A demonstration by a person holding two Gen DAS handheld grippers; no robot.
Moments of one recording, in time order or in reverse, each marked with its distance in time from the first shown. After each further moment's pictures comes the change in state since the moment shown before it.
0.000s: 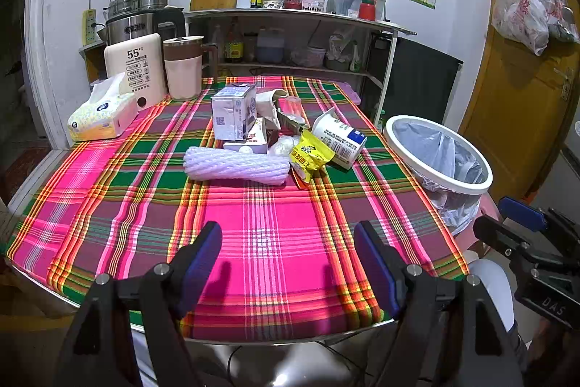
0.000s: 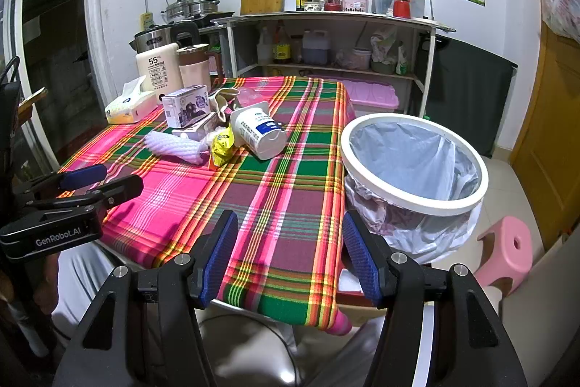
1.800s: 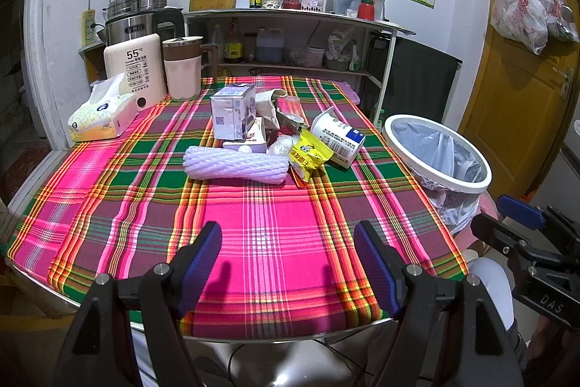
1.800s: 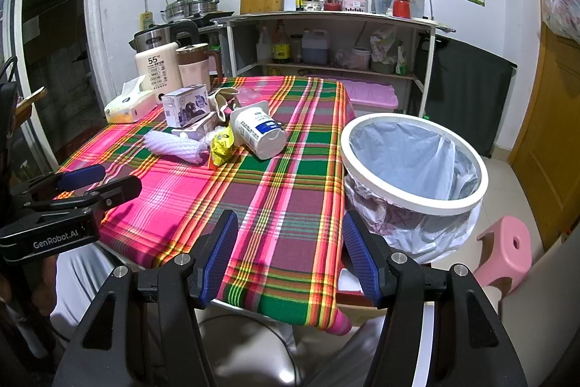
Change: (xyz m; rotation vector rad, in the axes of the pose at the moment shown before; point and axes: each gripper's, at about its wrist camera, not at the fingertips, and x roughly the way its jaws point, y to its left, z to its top) left arm -0.002 0.000 -0.001 0.000 0.000 -0.002; right arm -0.003 0.003 0.000 -0.005 -0.002 -0.001
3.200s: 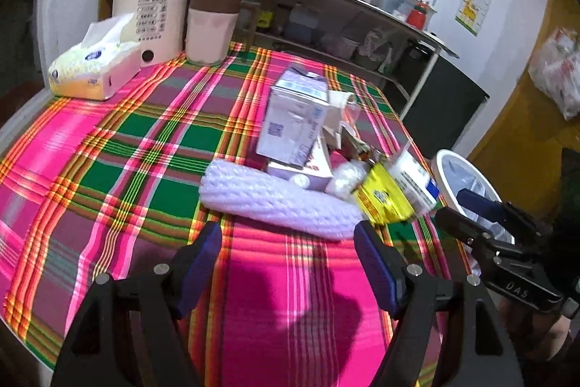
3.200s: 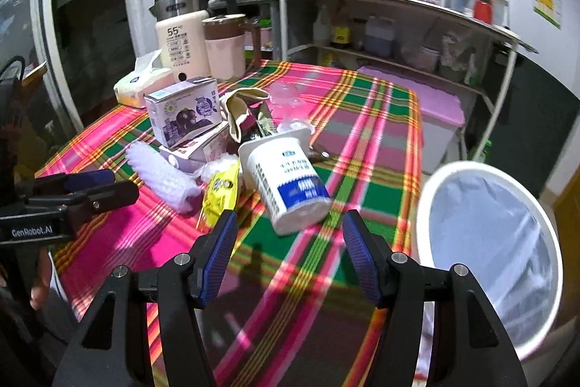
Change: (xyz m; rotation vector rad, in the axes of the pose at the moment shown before) left arm 0.092 0.070 0.040 -0.243 0.104 -0.050; right arm 0.146 0.008 0.074 -0.172 0.102 0.196
